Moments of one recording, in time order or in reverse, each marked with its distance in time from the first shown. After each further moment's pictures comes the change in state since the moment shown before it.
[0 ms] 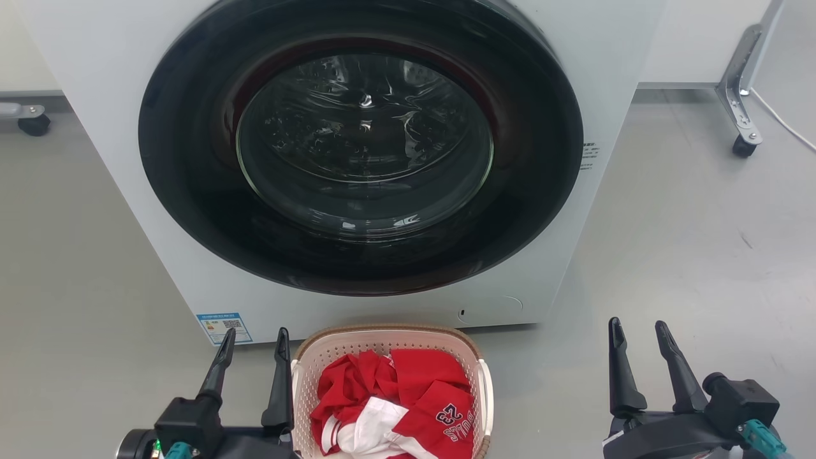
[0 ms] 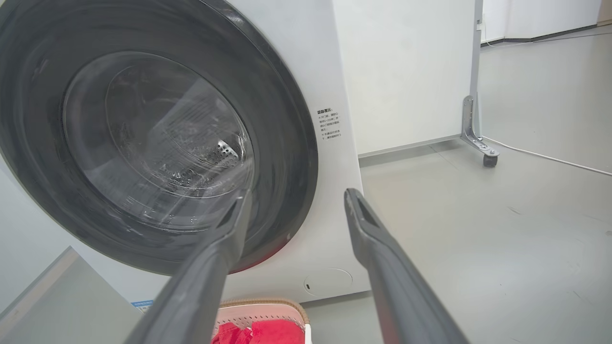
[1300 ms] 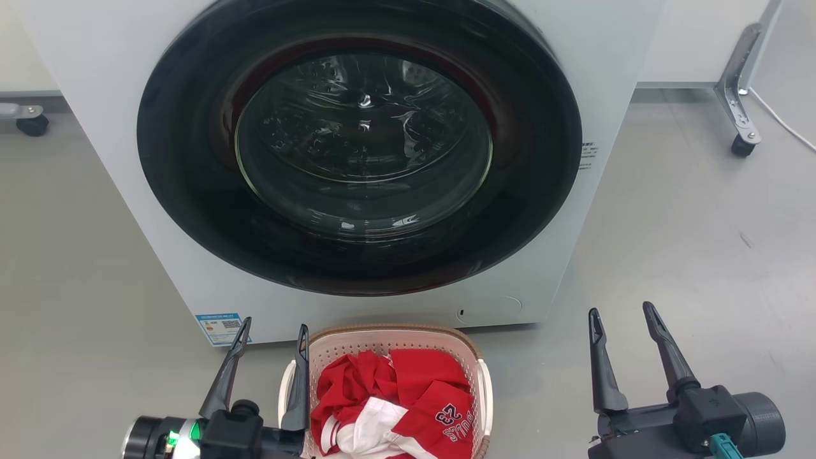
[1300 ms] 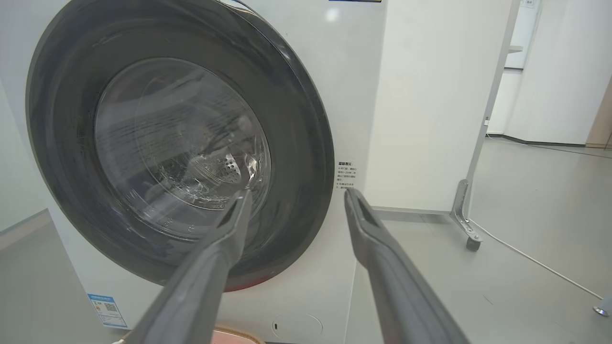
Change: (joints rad) left arm 0.002 -0.002 -0.037 -0.031 0.275 0.045 -0.068; right arm 0.002 -0.006 0.049 -0.065 -0.288 -0.044 -0.073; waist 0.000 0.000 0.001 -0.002
